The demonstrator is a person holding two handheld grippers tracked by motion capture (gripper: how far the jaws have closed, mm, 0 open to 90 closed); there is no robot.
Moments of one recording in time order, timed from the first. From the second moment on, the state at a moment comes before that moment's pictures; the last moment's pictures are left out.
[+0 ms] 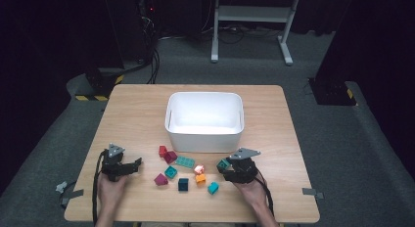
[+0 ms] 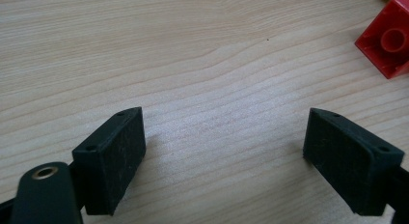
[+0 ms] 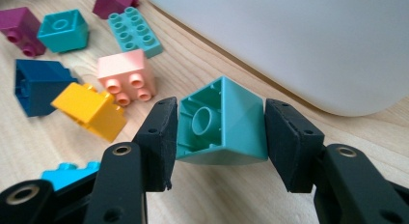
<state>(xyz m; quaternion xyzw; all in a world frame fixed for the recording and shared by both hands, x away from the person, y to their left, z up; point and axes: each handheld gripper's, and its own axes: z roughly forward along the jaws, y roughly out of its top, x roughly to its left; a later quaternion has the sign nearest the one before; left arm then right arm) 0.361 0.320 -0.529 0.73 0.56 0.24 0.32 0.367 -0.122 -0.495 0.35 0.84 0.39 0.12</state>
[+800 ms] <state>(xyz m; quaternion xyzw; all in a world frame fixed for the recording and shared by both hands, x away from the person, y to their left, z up) 0.361 0.320 -0.529 0.73 0.56 0.24 0.32 0.363 -0.135 -0.459 0.33 0.84 0.42 0.13</state>
